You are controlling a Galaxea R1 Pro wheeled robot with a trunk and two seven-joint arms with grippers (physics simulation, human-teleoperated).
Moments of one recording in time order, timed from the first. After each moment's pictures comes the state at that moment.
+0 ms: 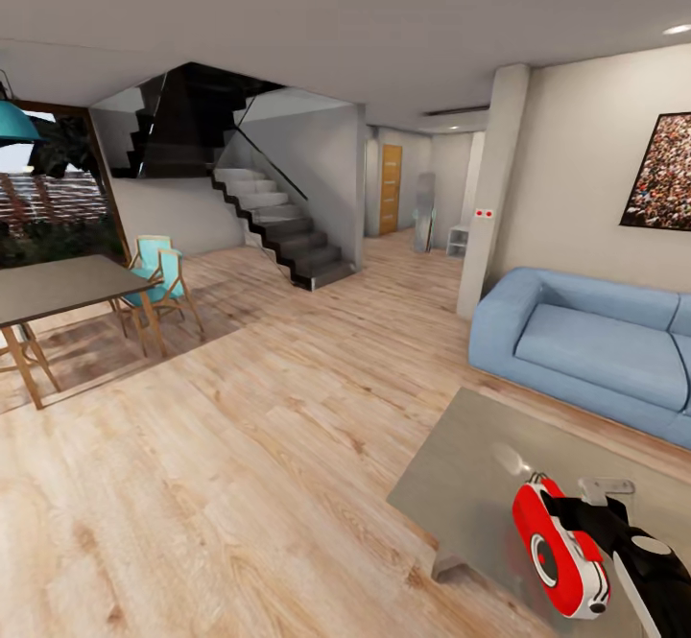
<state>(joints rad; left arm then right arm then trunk) -0.25 0.07 0.00 -0.05 0.00 -0.39 0.18 -0.32 -0.29 -0.25 -0.93 0.05 0.23 0.19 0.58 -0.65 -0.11</state>
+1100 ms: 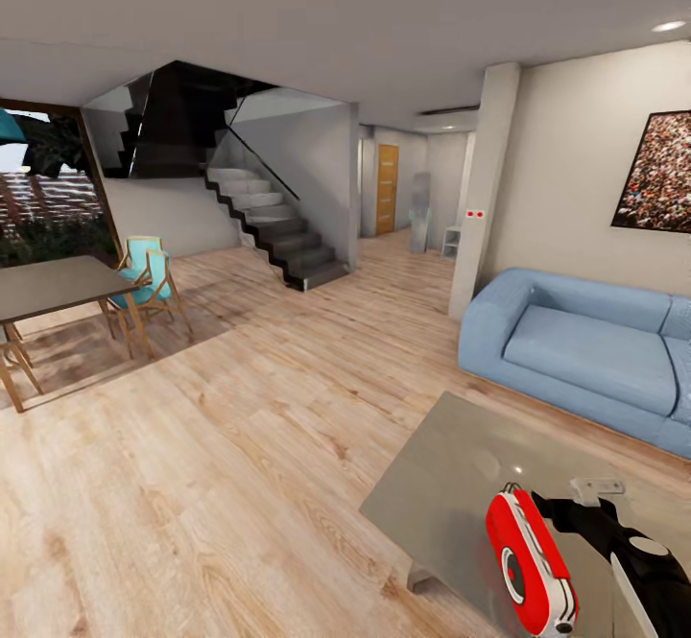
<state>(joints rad) -0.25 0.07 0.01 -0.05 0.00 -0.39 0.19 -0.32 -0.29 -0.25 -0.93 0.05 0.23 0.25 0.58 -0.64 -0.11</state>
